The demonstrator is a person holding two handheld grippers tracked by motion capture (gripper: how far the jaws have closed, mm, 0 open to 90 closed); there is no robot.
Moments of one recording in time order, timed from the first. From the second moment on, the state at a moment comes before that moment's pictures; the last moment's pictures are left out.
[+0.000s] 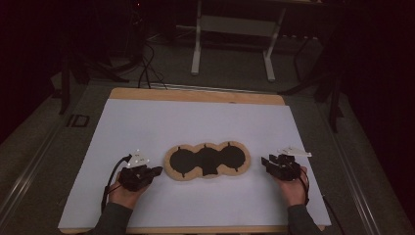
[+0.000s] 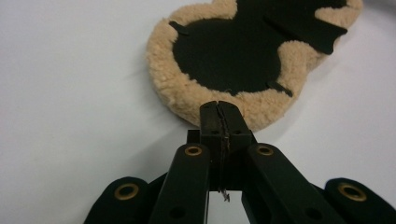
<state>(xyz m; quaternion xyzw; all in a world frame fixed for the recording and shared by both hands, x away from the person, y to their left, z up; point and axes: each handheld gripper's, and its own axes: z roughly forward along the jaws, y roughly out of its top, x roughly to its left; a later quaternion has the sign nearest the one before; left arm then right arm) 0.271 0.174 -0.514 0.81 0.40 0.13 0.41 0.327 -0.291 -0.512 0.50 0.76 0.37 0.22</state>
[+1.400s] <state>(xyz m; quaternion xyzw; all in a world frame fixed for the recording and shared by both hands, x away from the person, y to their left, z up) 0.276 0.142 -0.534 0.86 0.36 0.14 0.33 0.337 -0.252 -0.530 0.42 0.83 0.32 0.17</state>
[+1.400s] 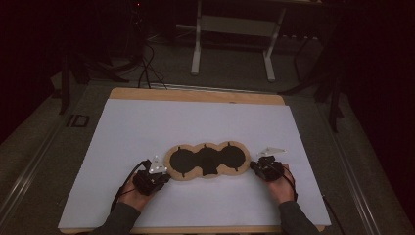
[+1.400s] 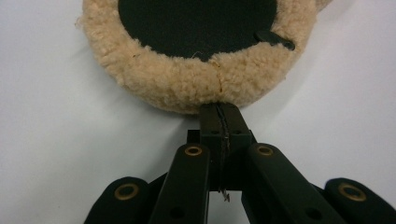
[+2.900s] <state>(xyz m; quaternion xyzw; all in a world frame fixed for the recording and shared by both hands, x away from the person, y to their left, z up) 0.286 0.155 -0.531 0.83 0.39 0.17 0.35 0.335 -0.244 -0.525 0.43 0.83 0.31 0.19</state>
